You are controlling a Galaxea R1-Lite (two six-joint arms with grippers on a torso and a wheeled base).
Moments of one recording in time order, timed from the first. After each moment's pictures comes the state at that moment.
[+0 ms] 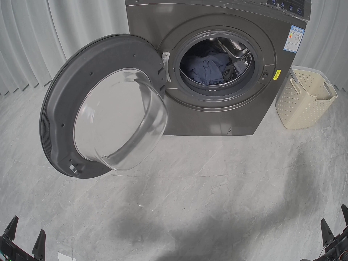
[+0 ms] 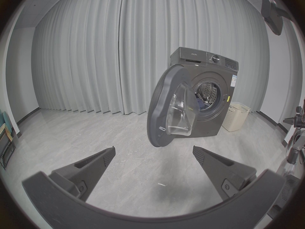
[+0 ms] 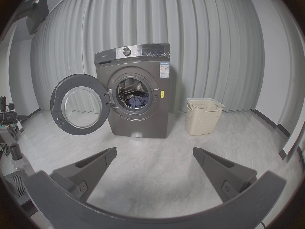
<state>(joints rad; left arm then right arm) 0.00 0.01 -0.02 0.00 0.01 -0.02 0.01 0.01 -0.02 -0.01 0.02 -0.01</state>
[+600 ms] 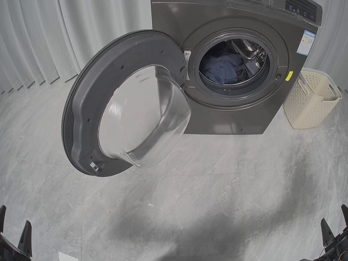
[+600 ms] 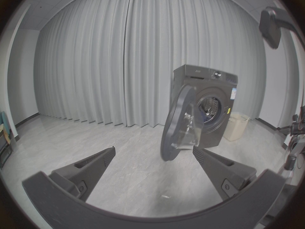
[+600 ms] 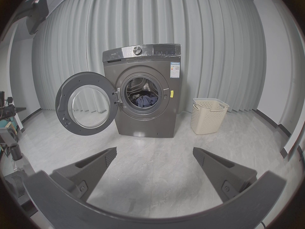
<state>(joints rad) 0.00 0.02 -0.11 -0.03 -0.01 -0.02 0.01 0.01 -0.02 0.00 0.02 -0.01</state>
